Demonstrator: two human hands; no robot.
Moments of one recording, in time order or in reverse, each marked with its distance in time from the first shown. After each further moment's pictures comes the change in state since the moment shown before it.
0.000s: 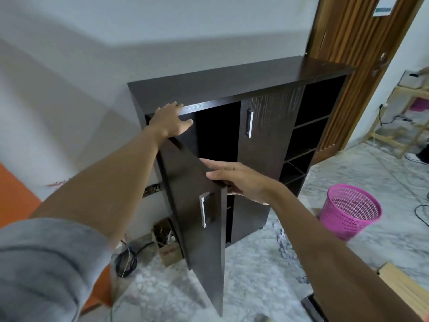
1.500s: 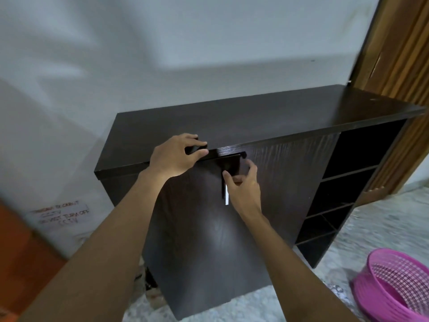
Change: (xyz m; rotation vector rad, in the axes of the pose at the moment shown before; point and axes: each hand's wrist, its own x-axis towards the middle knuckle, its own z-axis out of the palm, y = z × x) left_hand 0.109 0.068 0.034 -0.079 0.123 -0.041; right_hand 0.191 0.058 -0.187 -0.054 0.778 -0.144
